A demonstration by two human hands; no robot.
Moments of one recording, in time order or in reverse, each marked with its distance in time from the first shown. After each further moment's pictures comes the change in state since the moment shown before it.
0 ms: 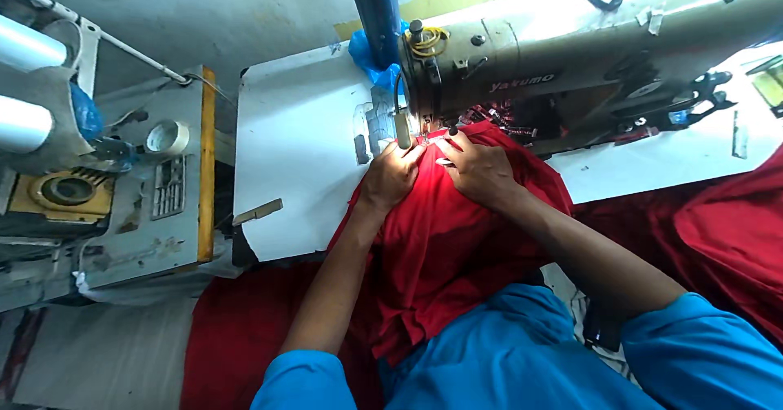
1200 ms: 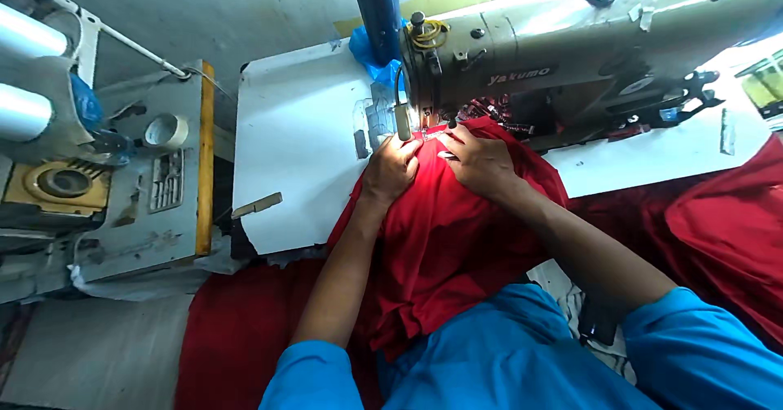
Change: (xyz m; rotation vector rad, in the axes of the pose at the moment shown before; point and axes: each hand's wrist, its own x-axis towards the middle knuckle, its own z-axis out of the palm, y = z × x) left_hand -0.014 0.011 -0.005 -0.077 0.038 -0.109; right_hand -0.003 0.007 -0.001 0.025 -0.002 -0.010
